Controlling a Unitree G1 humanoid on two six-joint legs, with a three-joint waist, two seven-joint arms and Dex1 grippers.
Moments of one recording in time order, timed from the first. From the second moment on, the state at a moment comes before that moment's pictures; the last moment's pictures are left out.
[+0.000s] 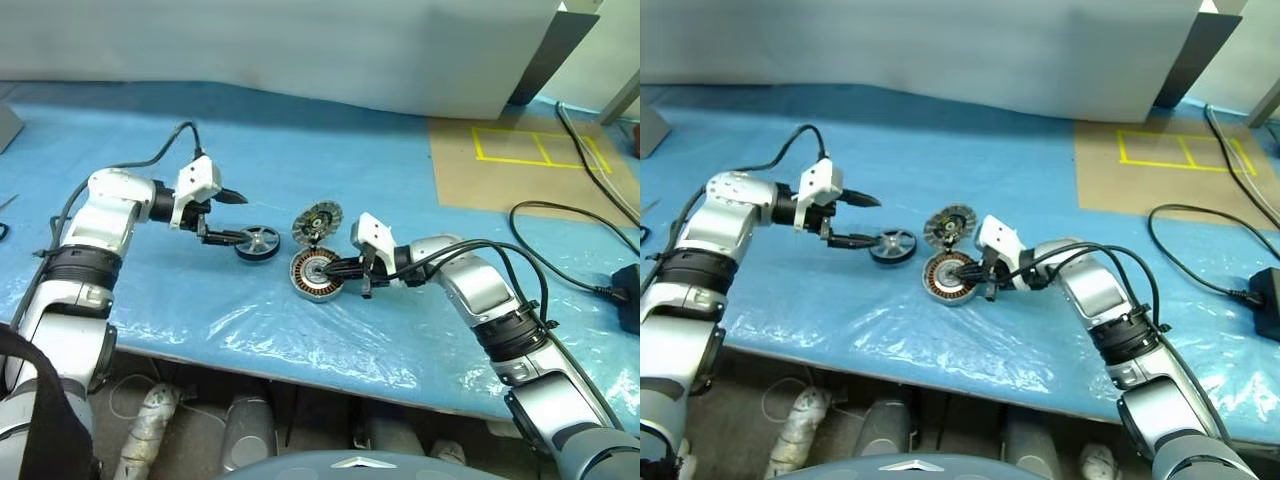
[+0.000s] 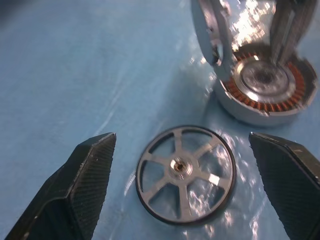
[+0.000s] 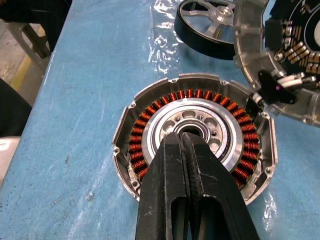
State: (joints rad) left arm -0.90 0.69 -0.21 0.72 -0.11 -0.01 -1.48; right arm -0.53 -0.48 0.33 0.02 0.20 0.55 1.08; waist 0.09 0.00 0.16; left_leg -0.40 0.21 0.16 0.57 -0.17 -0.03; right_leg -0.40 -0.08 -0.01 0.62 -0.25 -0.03
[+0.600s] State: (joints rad) left arm -1.10 0.56 -0.27 1.09 0.06 -0.22 -1.55; right arm -0.42 -0.52 0.30 -0.09 0.20 0.56 0.97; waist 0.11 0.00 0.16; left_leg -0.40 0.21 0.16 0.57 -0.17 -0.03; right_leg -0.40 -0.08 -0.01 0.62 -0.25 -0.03
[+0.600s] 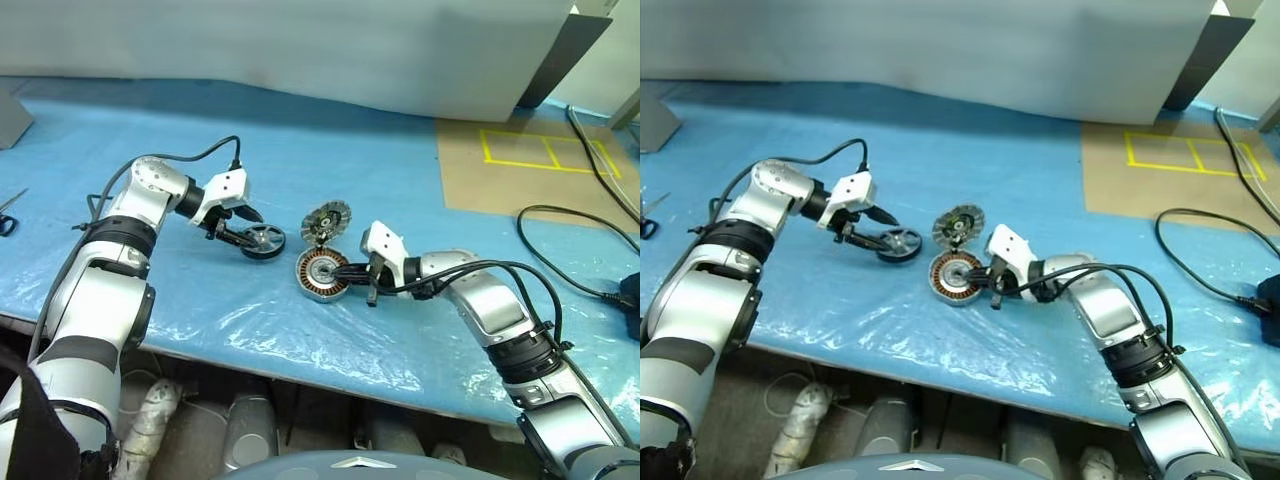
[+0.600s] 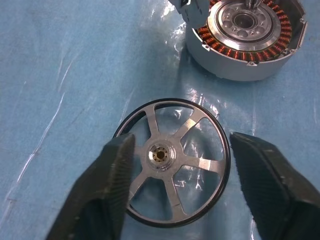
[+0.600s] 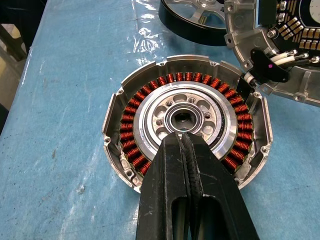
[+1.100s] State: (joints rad) left arm -1.10 0.52 -0.27 1.15 0.14 -0.24 -1.48; right arm -0.41 -0.52 0.30 -0.10 0.20 0.55 0.95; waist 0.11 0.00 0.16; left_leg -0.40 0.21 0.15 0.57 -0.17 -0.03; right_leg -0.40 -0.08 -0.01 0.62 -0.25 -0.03
